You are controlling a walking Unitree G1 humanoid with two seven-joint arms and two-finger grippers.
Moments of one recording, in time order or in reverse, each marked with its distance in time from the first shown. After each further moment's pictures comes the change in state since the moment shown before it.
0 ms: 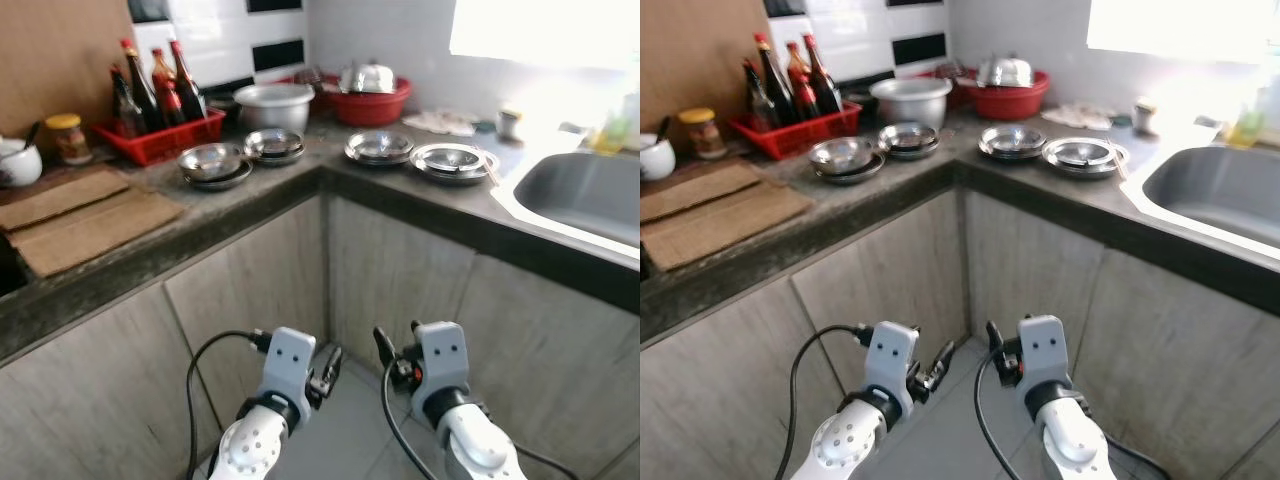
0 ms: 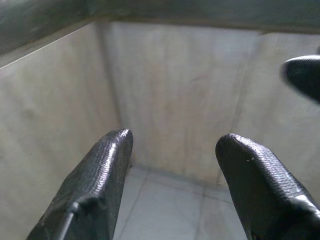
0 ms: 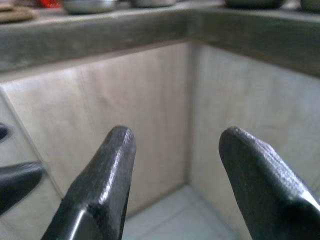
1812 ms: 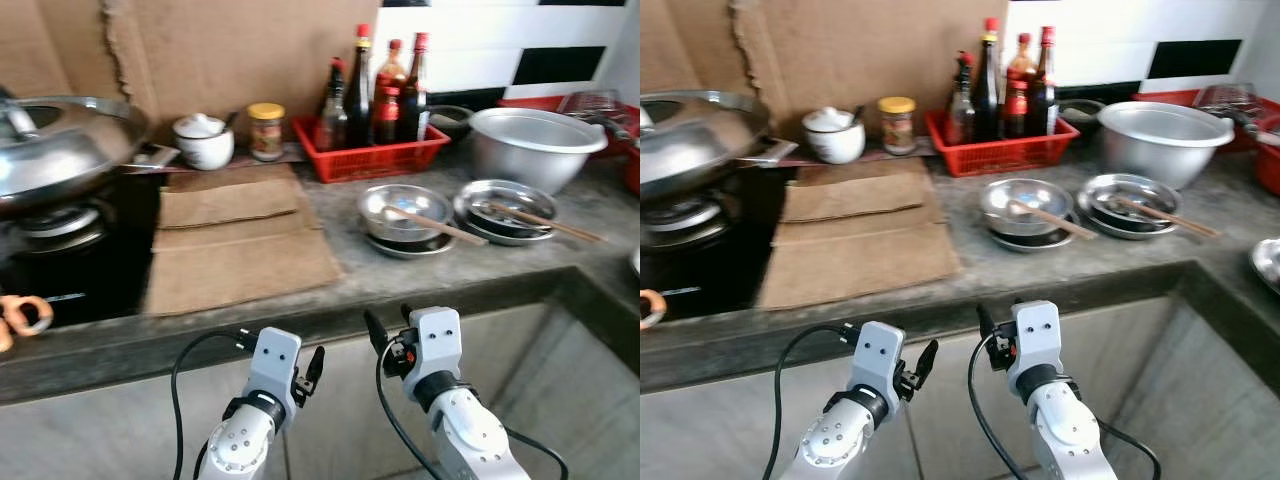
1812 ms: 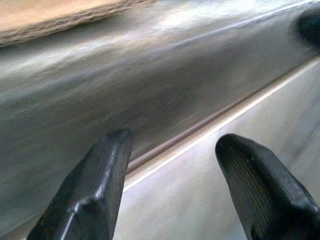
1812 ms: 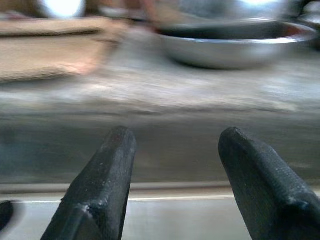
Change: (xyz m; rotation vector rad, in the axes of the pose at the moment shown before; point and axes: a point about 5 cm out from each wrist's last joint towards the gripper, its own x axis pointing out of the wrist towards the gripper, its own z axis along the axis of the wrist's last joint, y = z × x) left arm 0.005 -0.011 0.004 0.008 -0.010 -0.026; right arm 0.008 -0.024 0.009 -0.010 -0.043 -0.054
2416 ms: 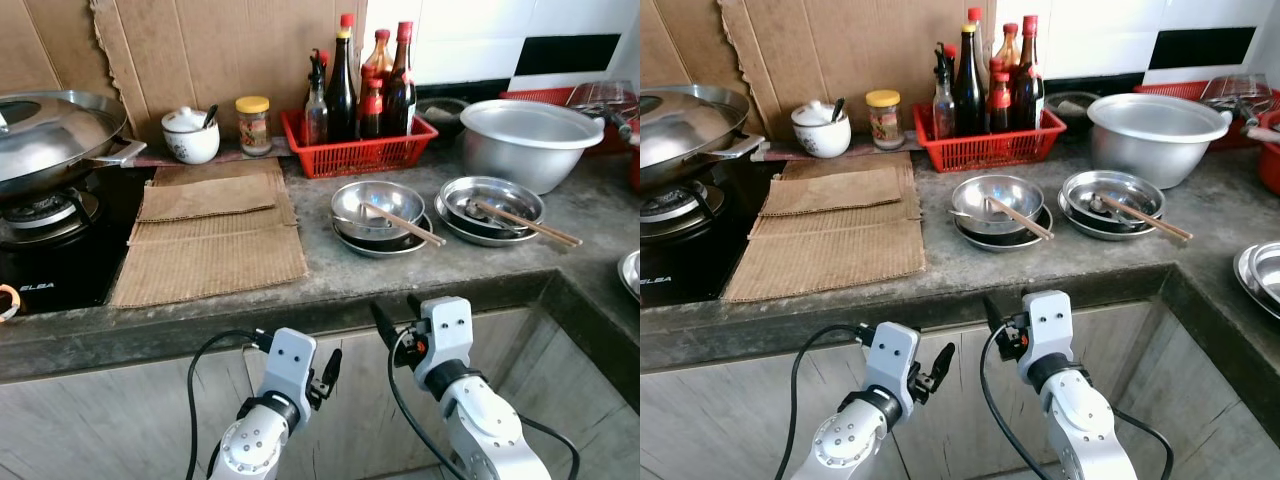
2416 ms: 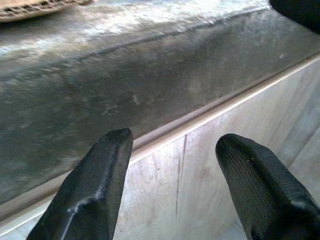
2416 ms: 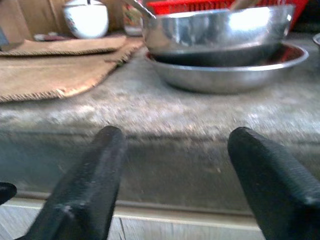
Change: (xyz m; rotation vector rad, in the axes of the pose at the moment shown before) left arm -0.002 0.001 0.000 -0.001 -0.006 -0.006; right arm 0.010 0.001 0.016 0.030 -0.075 0.111
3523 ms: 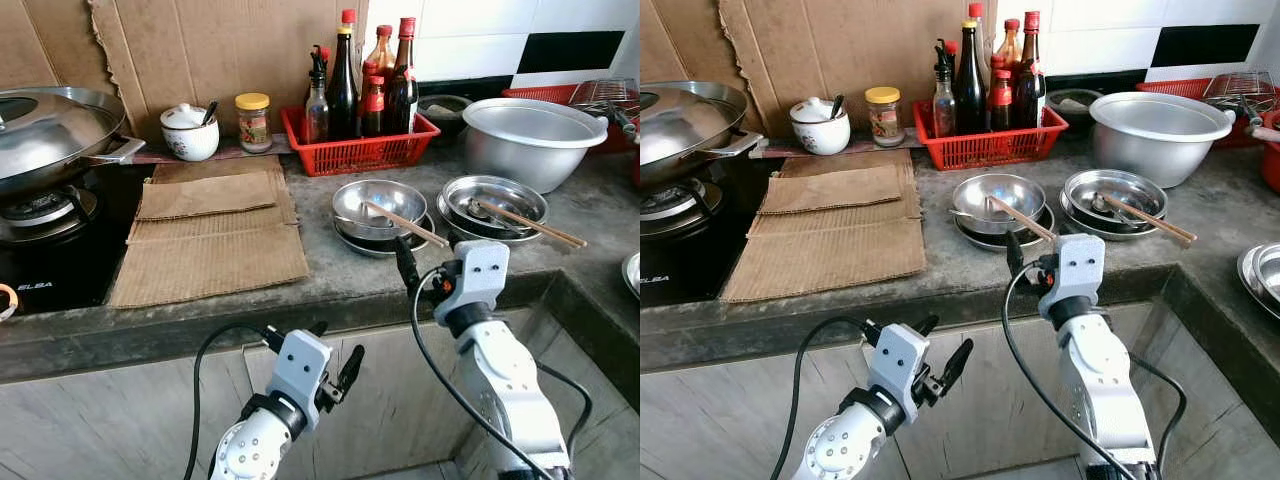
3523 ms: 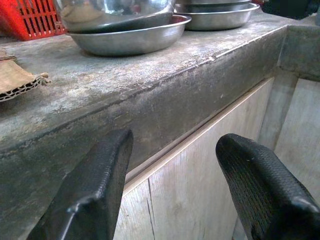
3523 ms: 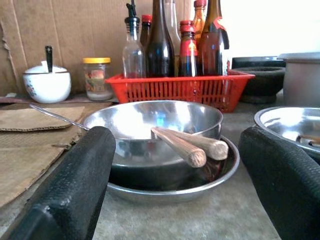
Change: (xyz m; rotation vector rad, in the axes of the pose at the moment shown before) left arm -0.010 -0.015 0.018 0.074 -0.174 -0.152; right arm 0.029 -0.035 0.049 -0.067 -0.220 -0.132
